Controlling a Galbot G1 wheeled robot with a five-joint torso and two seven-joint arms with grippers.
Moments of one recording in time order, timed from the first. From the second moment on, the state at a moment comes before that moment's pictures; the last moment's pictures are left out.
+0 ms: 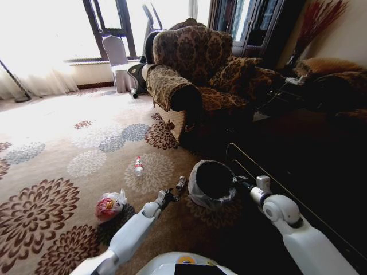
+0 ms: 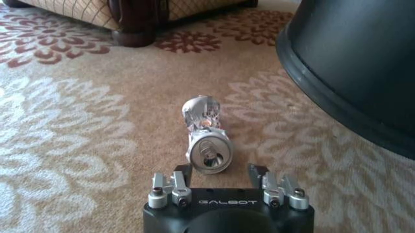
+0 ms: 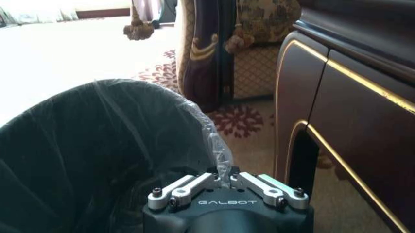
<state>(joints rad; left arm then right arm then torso) 0.87 -1.27 0.06 -1.07 -0.31 0.06 0.15 -1.28 0.91 0.49 2.00 0.66 -0.58 -0.02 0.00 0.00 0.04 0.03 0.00</state>
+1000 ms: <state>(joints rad) 0.82 -1.33 0.08 -1.03 -0.32 0.00 0.19 -1.27 0.91 0.46 1.98 0.65 -0.58 -0.02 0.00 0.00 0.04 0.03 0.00</state>
